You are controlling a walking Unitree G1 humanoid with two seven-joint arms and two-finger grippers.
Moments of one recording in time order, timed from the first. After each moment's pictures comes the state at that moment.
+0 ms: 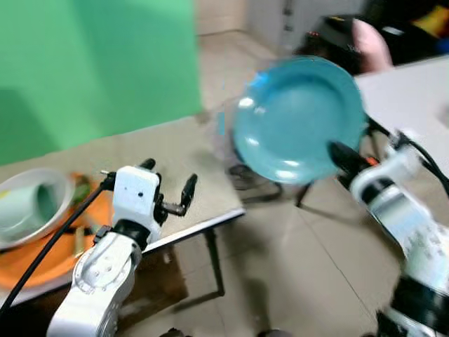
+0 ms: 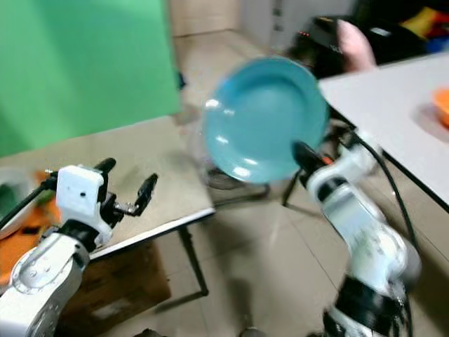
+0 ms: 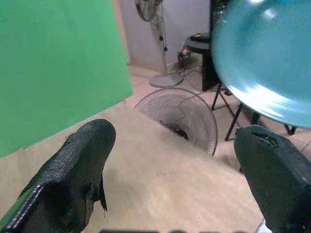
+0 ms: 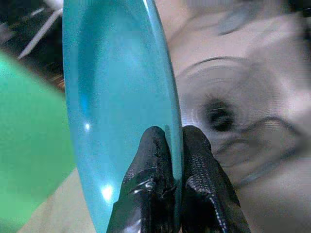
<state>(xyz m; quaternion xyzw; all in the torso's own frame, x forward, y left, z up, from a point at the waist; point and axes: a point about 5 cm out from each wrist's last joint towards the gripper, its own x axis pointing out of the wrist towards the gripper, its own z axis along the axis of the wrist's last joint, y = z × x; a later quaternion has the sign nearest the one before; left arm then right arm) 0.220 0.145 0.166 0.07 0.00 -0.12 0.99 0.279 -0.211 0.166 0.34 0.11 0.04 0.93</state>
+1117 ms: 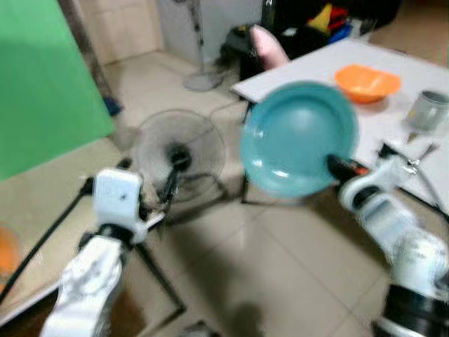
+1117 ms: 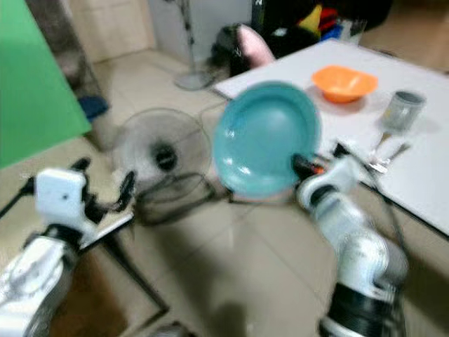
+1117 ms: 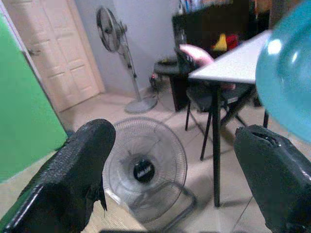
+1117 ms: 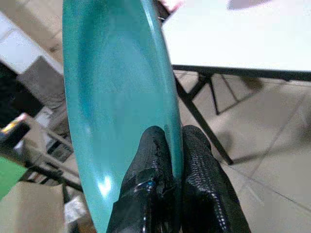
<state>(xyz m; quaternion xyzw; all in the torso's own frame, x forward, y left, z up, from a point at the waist) 0.216 0.171 0.158 0.10 0.00 -0.05 0.99 0.285 -0.183 0.158 0.28 0.14 0.05 0.95</state>
